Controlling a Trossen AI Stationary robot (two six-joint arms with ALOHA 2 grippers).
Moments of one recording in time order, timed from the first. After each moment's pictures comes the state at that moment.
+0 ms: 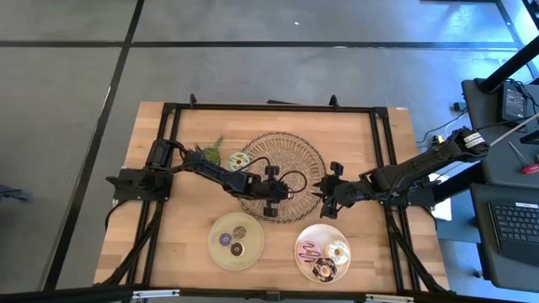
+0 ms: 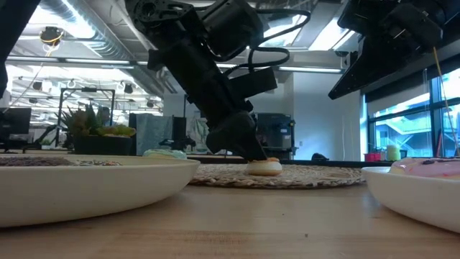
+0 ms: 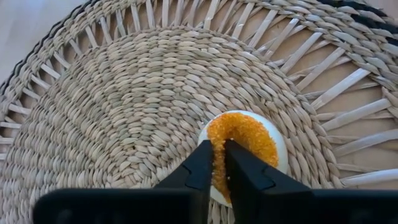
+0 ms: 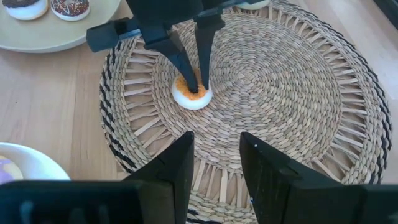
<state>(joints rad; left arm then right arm) -0.12 2.03 1.18 -0.02 -0.34 0.09 0.36 1.19 0.66 -0.28 0.45 0.33</state>
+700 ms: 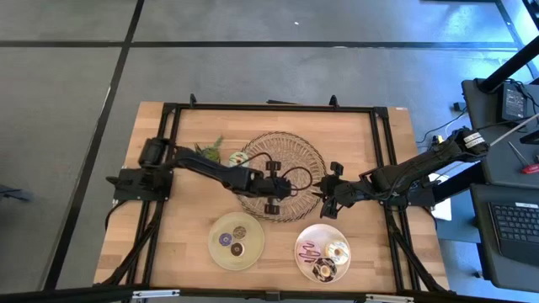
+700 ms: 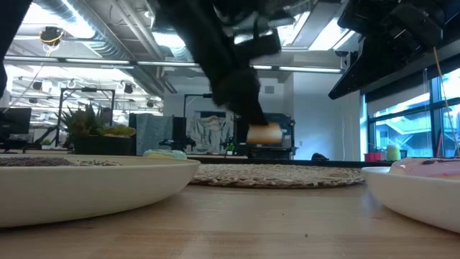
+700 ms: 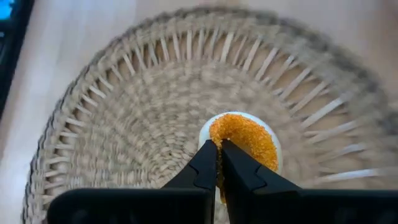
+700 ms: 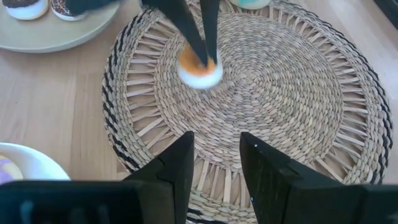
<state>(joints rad) -0.14 1.94 1.32 -0.27 -0.38 0.09 0.36 1.19 0.66 -0.28 0.45 0.33</state>
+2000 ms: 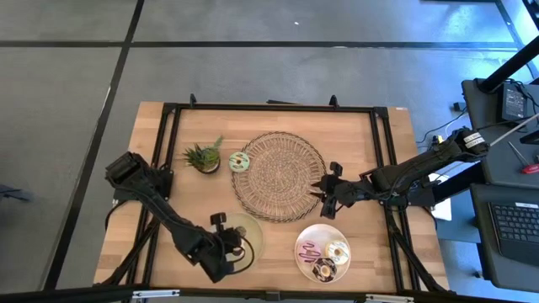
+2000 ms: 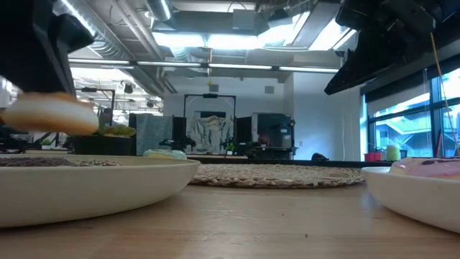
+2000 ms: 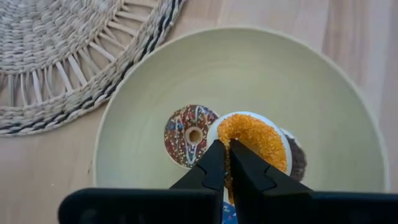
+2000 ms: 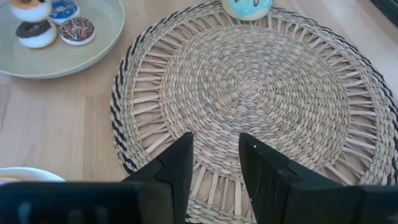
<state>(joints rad) -0.75 1.82 1.21 -0.69 -0.54 -0.91 0.36 1.19 0.66 -0.23 0.45 0.39</state>
